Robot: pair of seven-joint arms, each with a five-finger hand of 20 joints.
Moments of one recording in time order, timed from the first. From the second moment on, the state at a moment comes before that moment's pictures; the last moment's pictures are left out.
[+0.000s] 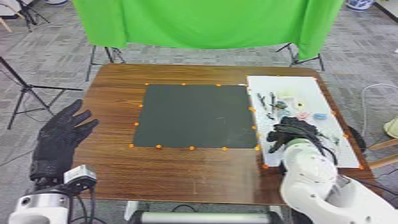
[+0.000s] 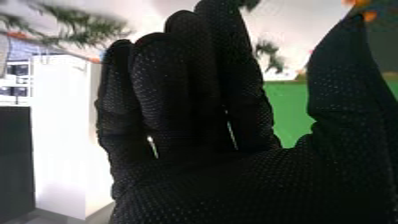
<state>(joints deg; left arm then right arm) 137.8 -60.8 -100.7 -133.6 51.3 22.0 14.3 -85.4 -44.8 53.7 -120.7 -123.1 -15.6 67.7</state>
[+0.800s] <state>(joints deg) 137.2 -61.1 -100.7 -133.3 51.4 21.9 14.3 -79.7 -43.7 44.4 -117.7 -125.2 -19.2 68.8</state>
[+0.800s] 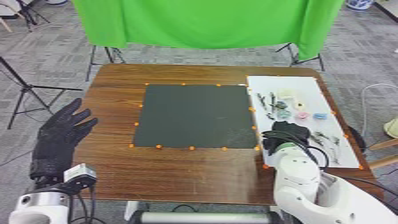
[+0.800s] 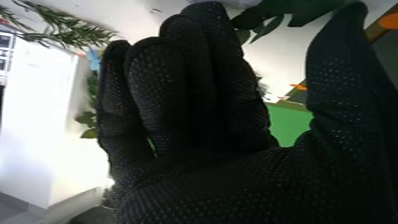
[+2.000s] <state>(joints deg) 137.3 -61.9 -100.8 -133.3 51.8 21.5 14.0 -81.7 -39.8 41.1 -117.7 -131.4 -9.3 61.7</state>
